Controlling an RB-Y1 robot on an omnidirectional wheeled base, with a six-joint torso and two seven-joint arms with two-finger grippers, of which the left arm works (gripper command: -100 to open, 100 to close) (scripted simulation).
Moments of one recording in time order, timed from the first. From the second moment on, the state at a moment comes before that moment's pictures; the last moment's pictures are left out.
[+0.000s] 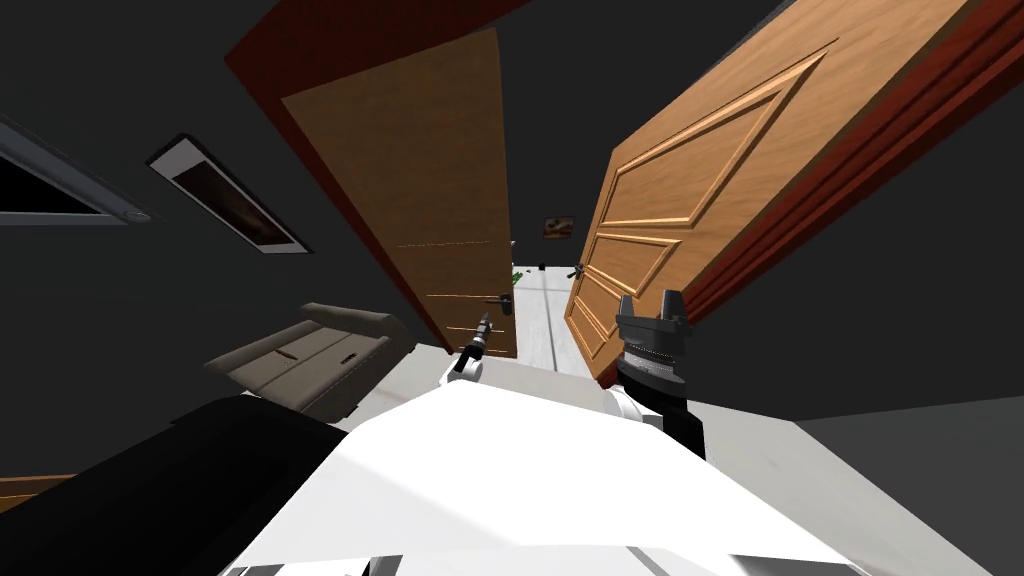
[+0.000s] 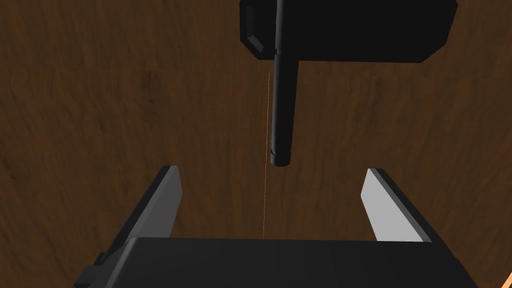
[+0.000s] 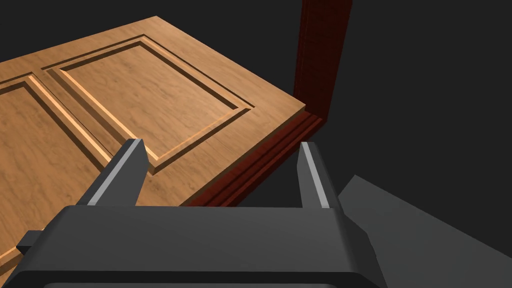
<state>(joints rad) 0.19 0.19 -0.11 -1.49 0.24 -0.30 -0.06</state>
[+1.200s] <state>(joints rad) 0.13 0.17 -0.07 -1.41 0.23 -0.32 -0.06</state>
